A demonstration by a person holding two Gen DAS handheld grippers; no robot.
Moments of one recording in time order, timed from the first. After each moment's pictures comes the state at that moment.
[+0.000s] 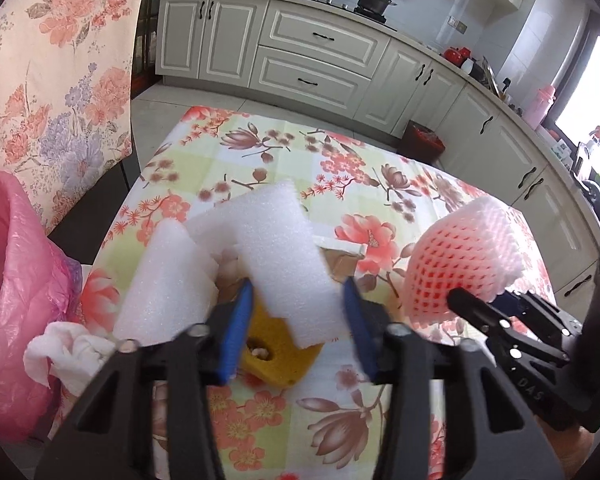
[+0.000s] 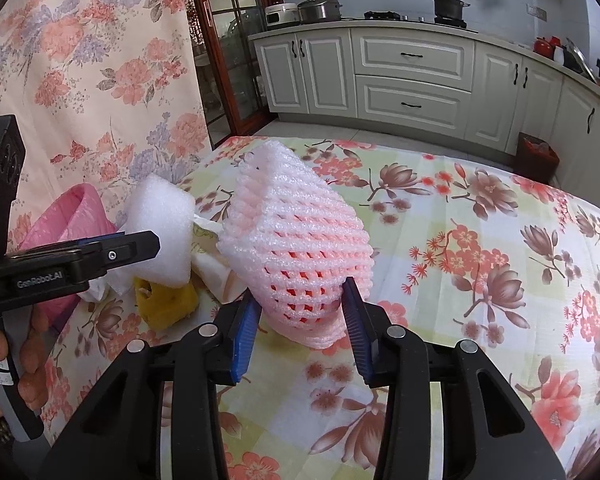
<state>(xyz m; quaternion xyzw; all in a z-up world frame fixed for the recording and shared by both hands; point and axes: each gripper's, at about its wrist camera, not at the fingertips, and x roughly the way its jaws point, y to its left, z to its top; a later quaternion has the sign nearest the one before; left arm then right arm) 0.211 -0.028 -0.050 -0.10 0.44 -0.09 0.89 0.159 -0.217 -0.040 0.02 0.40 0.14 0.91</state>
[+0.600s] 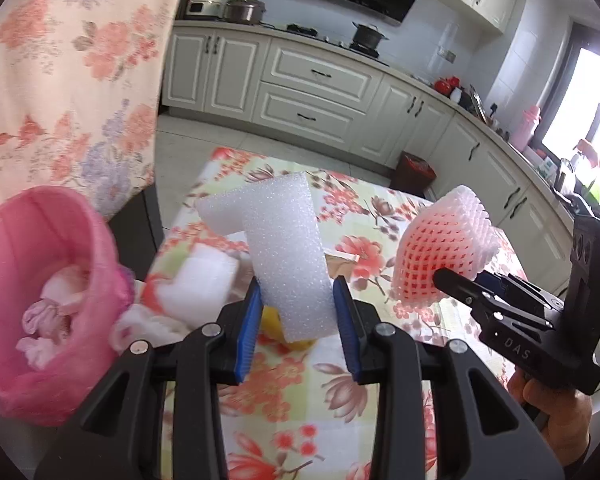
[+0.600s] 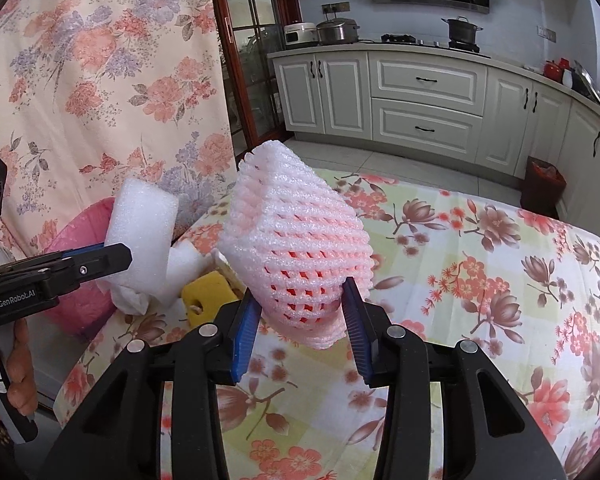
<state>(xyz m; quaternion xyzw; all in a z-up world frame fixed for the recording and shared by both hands) 0.136 0.018 0.011 -0.12 0.38 -0.08 0.91 0.135 -0.188 0.007 0.01 0.36 0.17 0.92</state>
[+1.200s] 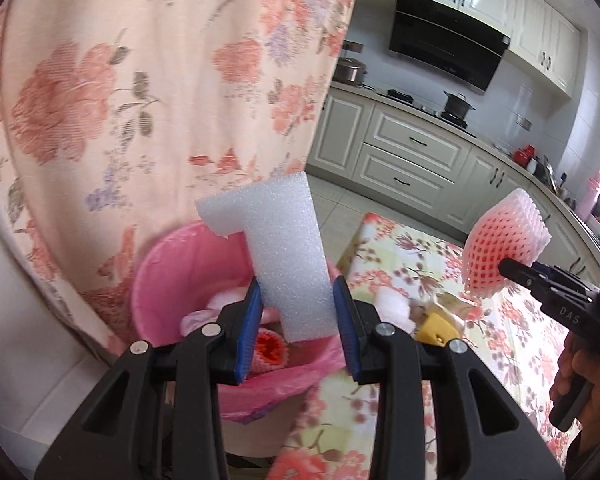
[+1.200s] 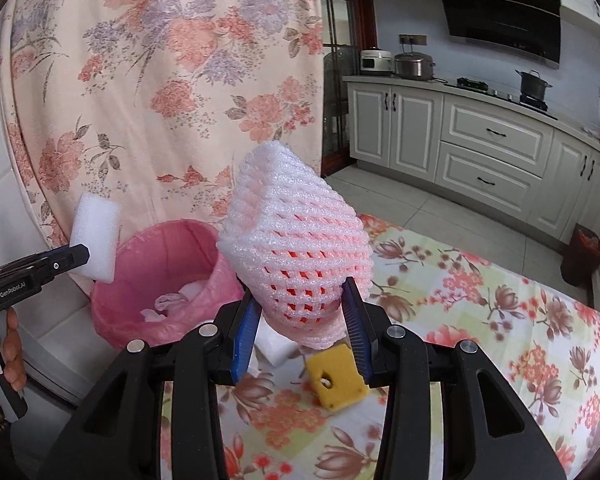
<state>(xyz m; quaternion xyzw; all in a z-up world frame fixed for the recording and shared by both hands) 0.039 0.180 0.058 -0.14 0.31 0.09 0.94 0.136 -0.054 0.071 -0.05 0.32 0.28 0.91</state>
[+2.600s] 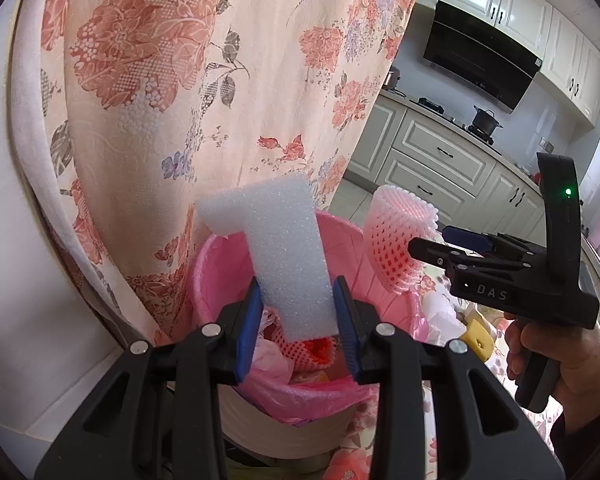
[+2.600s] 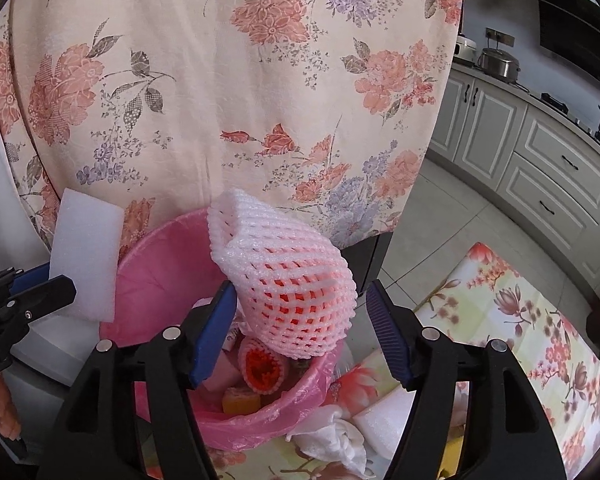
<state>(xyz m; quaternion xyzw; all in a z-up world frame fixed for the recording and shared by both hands) 0.030 0.242 0.030 -0.18 0.31 0.12 0.93 0.185 0.112 0.031 -0.14 0.36 0.34 0.86</state>
